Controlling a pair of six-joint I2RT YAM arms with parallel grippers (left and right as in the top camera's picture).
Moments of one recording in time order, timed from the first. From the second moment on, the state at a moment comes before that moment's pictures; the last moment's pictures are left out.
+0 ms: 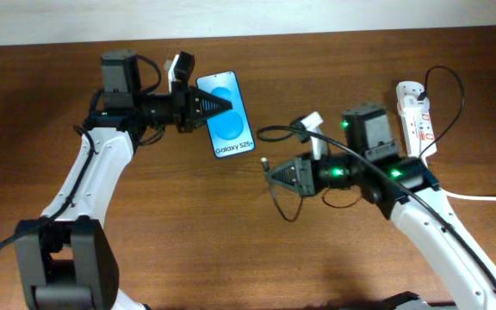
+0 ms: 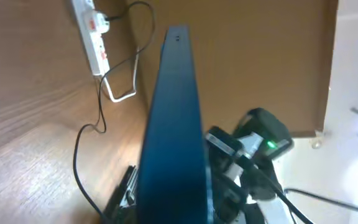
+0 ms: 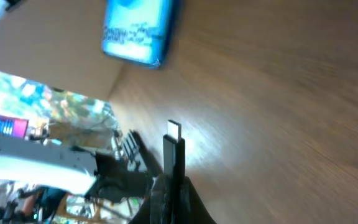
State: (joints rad) left arm -0.06 1.76 1.32 -0.21 1.43 -0.73; right arm 0.33 1.31 1.02 -0.52 -0.95 0.30
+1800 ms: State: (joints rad) left arm -0.10 1.76 1.32 -0.17 1.35 -0.77; right arm 0.42 1.39 1.02 -0.31 -0.97 0.59
